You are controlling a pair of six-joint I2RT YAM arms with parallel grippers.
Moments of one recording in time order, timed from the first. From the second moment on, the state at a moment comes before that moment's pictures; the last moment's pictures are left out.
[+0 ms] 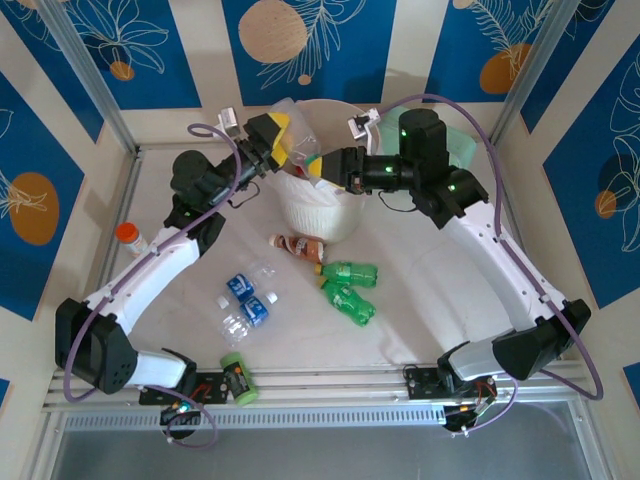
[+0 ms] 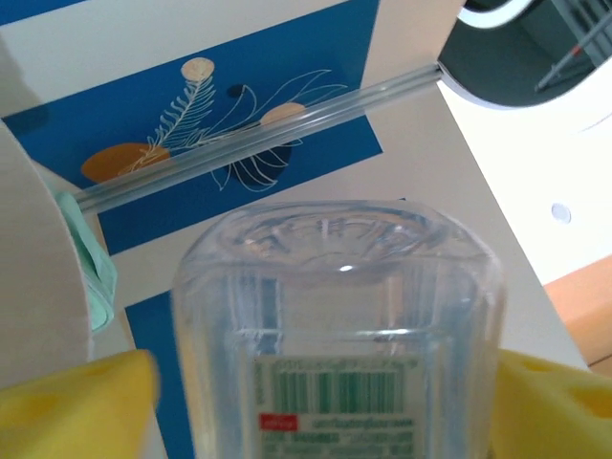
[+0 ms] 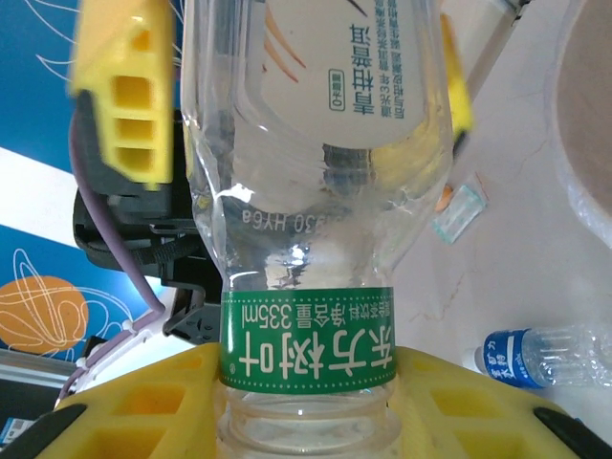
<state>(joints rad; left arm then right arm) -0.44 1.36 1.15 0.53 0.45 -1.41 0.51 1.40 1.60 -0.49 -0.79 0.80</state>
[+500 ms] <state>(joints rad) -0.34 1.13 1.29 -0.37 0.27 -0.92 0.48 1.67 1.96 -0.87 -0.44 0.64</state>
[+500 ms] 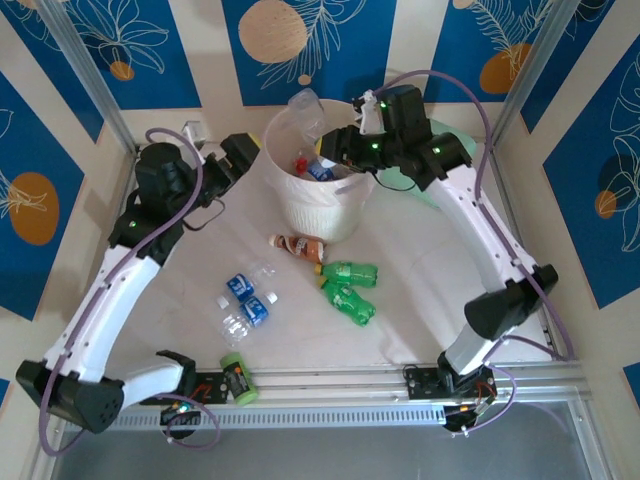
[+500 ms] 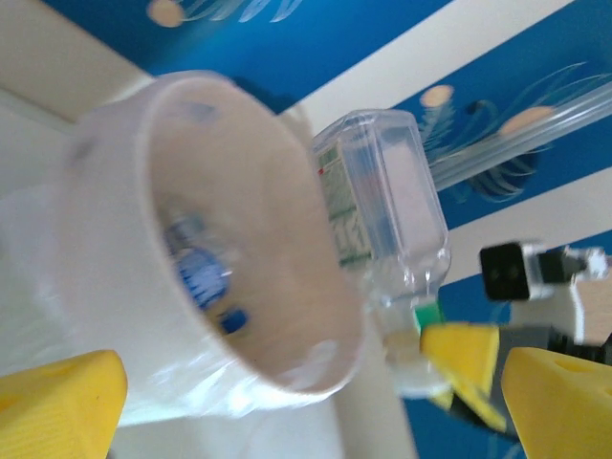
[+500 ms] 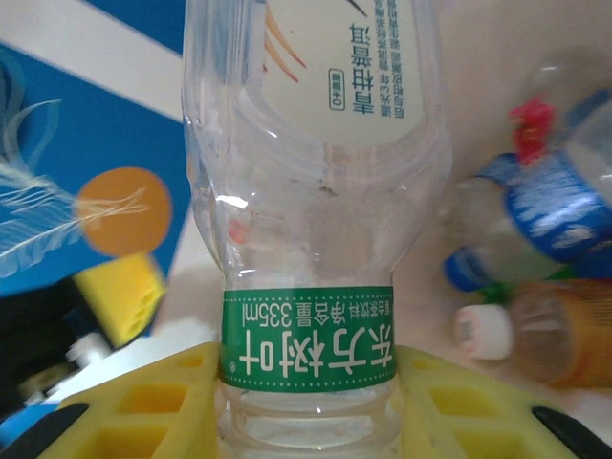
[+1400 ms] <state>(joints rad) -0.33 0.90 0.84 -0.86 0.05 -0.95 0.51 1.88 2.21 -1.08 -0.26 0.52</state>
